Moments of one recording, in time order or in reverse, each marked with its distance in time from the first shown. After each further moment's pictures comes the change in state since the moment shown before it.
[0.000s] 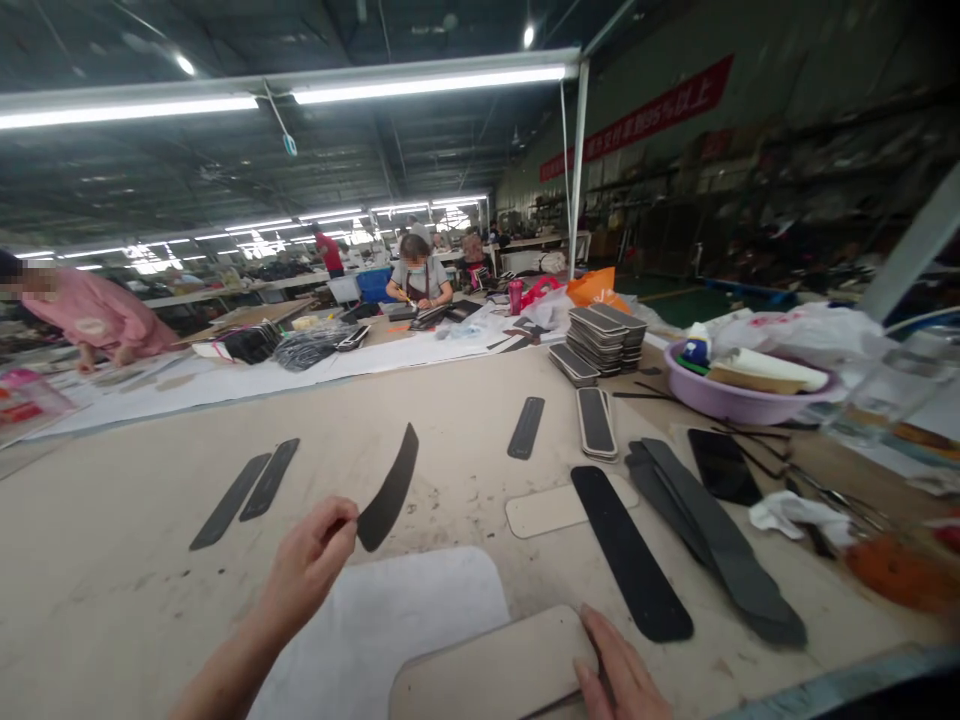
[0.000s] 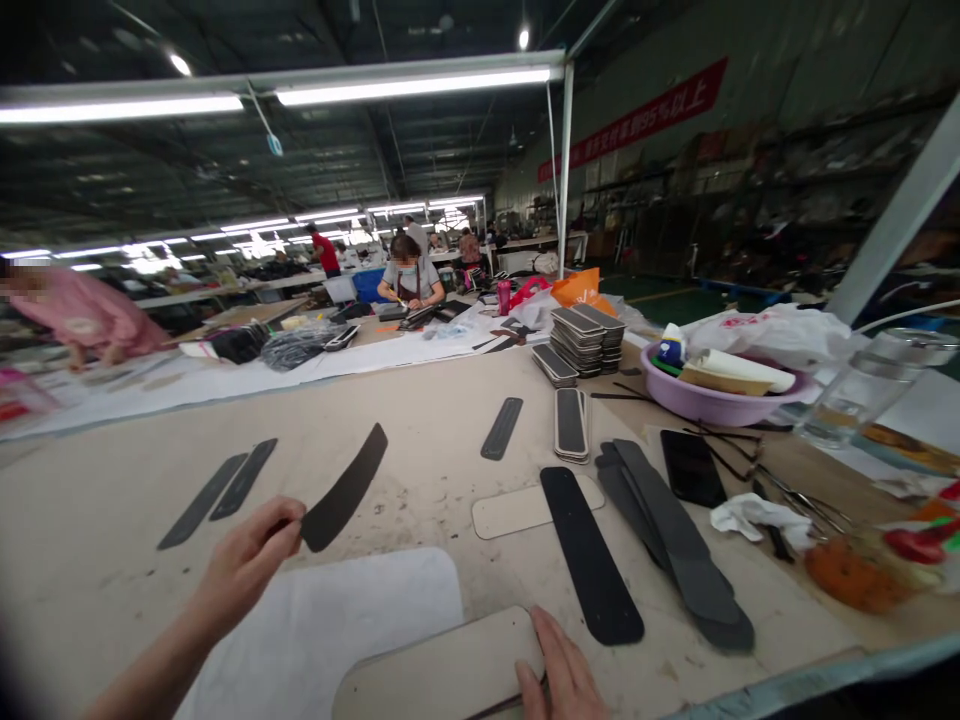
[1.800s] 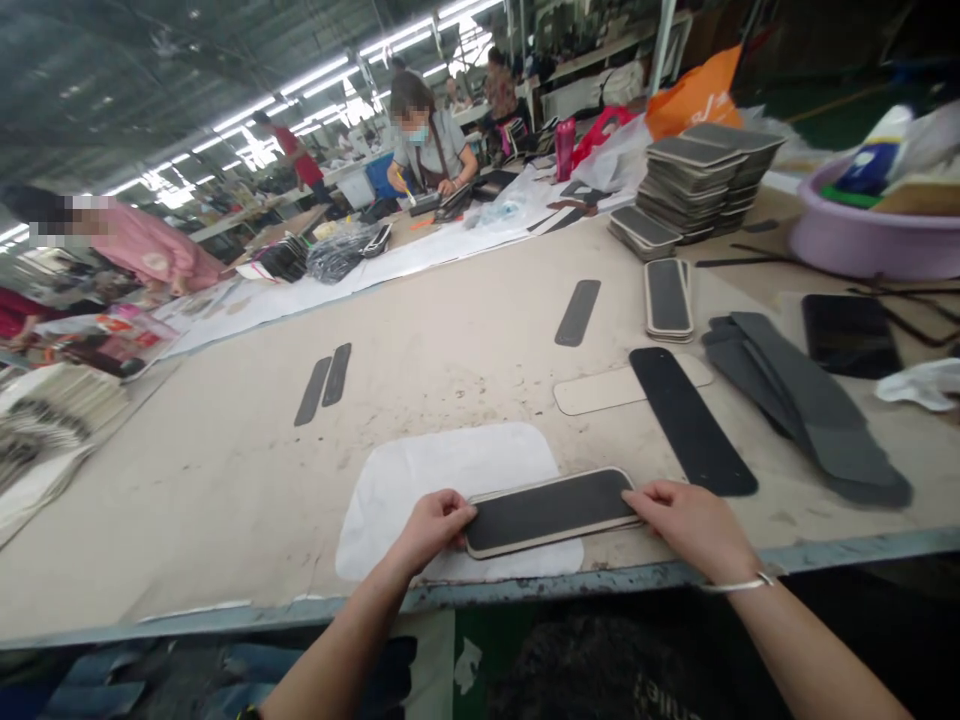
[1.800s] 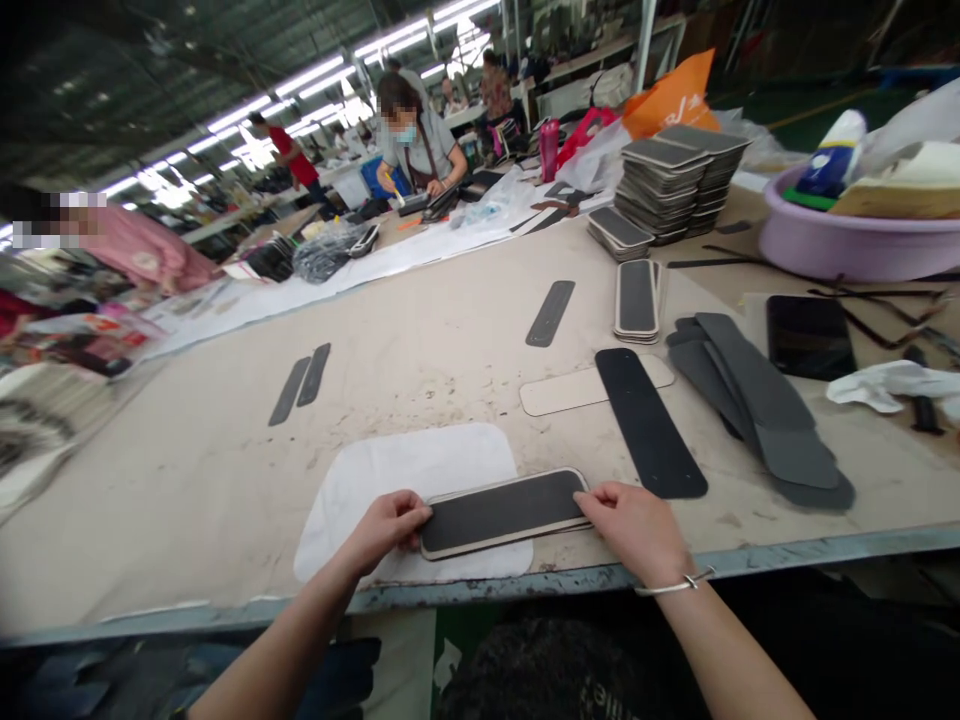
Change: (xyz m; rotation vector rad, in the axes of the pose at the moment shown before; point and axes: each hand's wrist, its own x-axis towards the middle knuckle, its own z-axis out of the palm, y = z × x) left_hand -0.110 -0.035 0.090 -0.389 -0.506 -0.670; right_hand 0.058 -0.036 -0.045 -0.026 -0.678 0.523
